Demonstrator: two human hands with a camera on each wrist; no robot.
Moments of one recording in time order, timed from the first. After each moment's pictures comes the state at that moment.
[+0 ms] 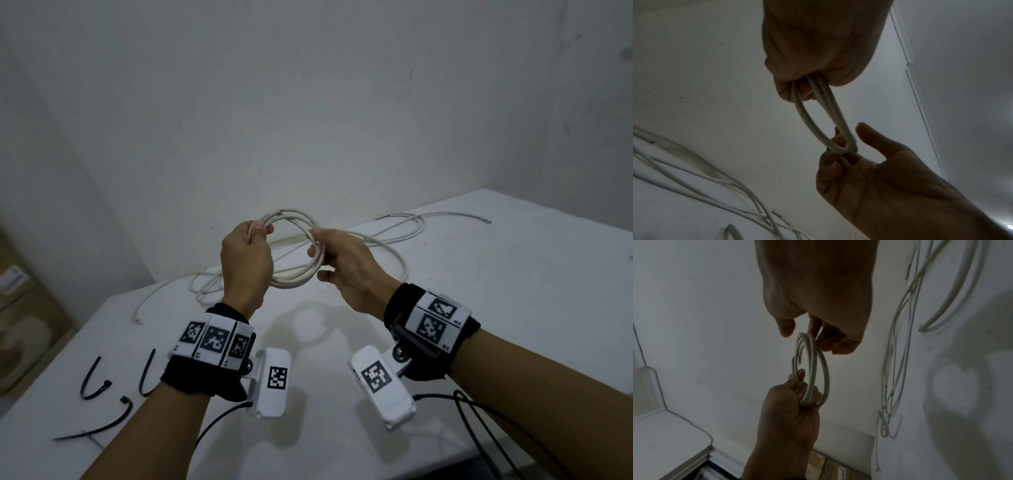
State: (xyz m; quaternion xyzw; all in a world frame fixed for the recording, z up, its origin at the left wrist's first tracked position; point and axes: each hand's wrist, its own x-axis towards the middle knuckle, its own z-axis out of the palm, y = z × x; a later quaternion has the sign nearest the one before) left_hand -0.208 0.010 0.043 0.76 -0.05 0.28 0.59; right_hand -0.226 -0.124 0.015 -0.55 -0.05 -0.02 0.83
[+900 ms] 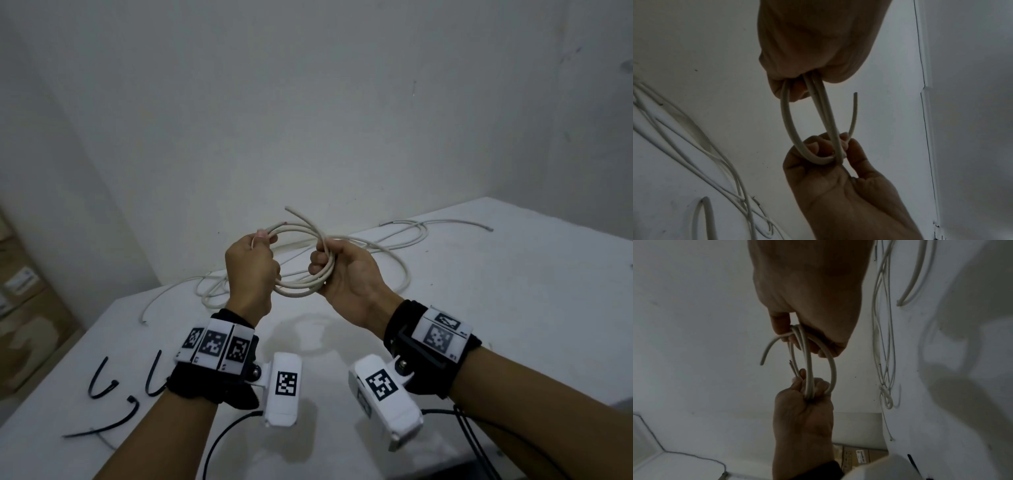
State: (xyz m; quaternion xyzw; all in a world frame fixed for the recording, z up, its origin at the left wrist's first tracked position) left_hand -0.216 0.010 0.044 0.71 0.00 0.22 0.67; right_hand -0.242 -0.115 0.015 -0.37 -0.06 0.06 0.93
